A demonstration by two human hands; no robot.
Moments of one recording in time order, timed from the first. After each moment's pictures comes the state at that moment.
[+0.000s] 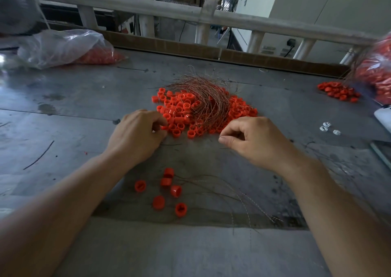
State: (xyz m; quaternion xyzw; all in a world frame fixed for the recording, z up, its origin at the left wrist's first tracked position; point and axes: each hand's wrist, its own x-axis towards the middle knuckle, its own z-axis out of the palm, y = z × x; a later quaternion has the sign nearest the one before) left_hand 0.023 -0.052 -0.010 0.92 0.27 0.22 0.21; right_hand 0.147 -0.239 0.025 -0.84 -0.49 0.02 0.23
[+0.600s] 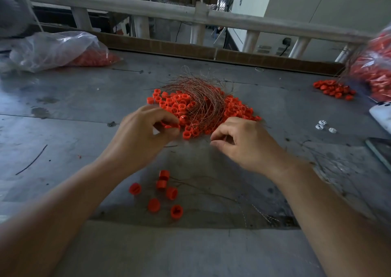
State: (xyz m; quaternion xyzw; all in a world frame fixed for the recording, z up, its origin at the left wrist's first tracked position) left_hand 0.018 -0.070 0.003 0.90 0.15 0.27 0.30; right_hand 0.145 -0.233 0.017 -0.83 -0.51 0.00 0.21
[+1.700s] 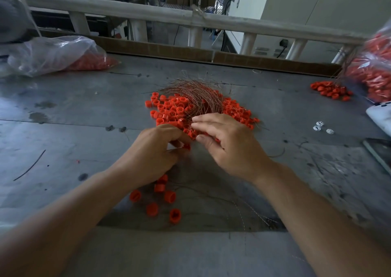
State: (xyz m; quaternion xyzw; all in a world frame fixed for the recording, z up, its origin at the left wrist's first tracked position) left_hand 0.023 -0.085 -0.004 0.93 0.11 0.19 0.30; right_hand 0.130 -0.220 0.010 -0.75 -0.58 -0.11 0.30
